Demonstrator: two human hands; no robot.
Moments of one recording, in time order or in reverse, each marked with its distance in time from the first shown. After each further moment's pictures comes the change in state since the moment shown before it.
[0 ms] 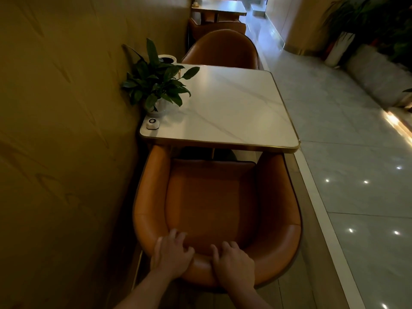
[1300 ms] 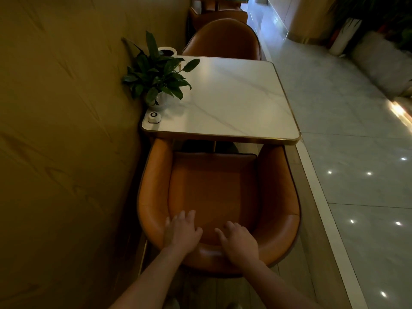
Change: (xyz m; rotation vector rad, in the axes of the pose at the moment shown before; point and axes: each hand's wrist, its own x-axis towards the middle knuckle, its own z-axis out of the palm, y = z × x) left_hand -0.001 0.038 -0.039 -0.011 0.012 0.015; right_hand 0.022 0.014 -0.022 0.108 -0.105 -0.065
